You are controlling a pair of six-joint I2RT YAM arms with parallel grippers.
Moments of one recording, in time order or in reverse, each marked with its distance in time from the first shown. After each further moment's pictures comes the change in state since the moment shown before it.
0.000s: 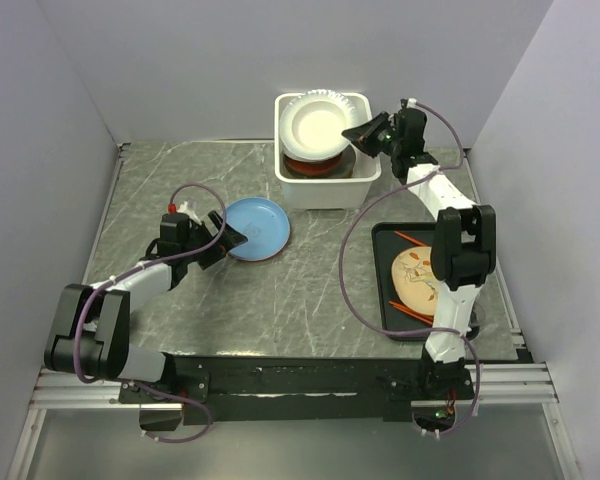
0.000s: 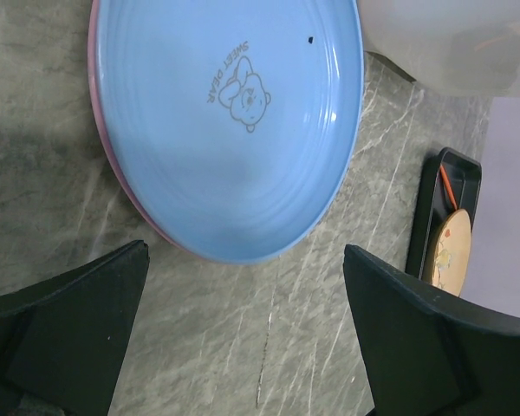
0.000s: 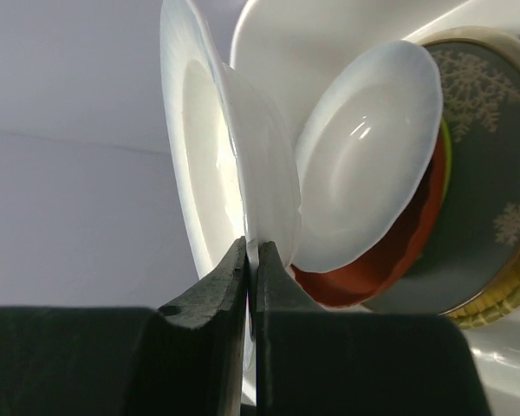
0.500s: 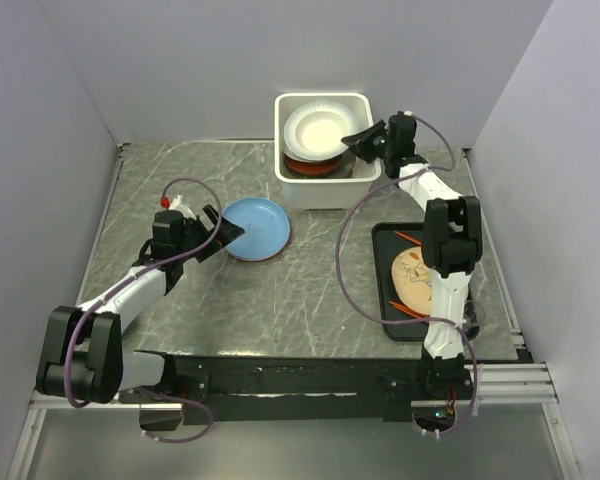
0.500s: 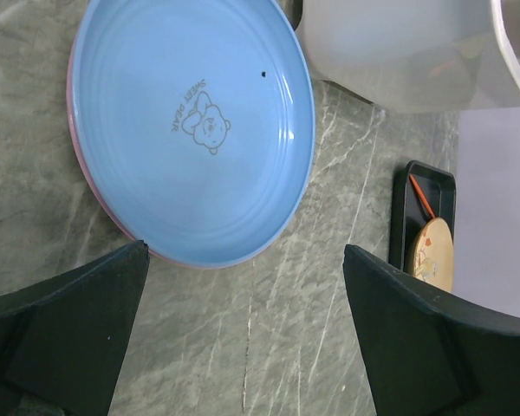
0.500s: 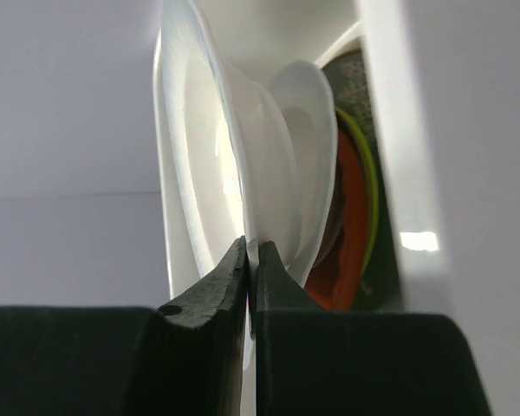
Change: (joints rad) left arm 0.000 -0.123 0.000 -0.013 -0.027 0.013; right arm -0.002 0.153 0.093 -0.018 0.072 0.092
